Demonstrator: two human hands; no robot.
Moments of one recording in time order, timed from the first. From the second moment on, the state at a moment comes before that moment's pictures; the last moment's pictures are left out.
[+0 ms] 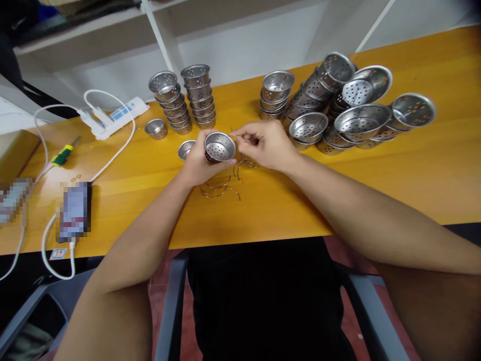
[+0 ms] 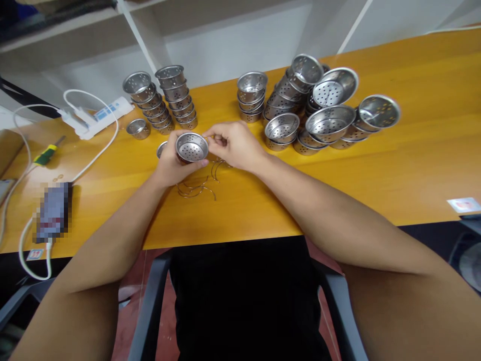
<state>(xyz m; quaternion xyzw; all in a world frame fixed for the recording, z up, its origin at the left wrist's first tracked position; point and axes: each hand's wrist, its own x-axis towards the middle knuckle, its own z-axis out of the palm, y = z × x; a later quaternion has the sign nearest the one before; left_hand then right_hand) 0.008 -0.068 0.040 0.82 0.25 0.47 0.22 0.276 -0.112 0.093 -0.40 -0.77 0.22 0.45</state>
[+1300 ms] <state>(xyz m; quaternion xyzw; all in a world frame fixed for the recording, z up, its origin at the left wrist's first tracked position) 0.011 -0.075 0.045 0.77 0.27 0.44 0.38 0.270 -0.116 0.108 -0.23 -0.70 0.52 0.43</state>
